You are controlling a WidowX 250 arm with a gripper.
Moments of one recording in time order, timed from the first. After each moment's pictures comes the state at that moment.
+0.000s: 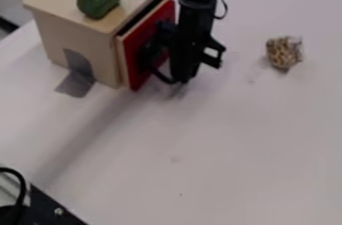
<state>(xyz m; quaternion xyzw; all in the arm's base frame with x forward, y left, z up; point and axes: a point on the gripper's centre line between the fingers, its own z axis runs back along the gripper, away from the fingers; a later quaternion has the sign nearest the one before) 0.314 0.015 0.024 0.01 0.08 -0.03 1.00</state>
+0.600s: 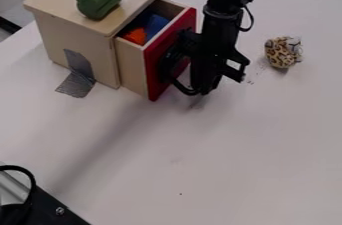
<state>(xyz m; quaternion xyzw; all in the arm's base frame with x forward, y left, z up) 0.306 -0.025 0.024 0.01 0.09 -0.10 0.99</state>
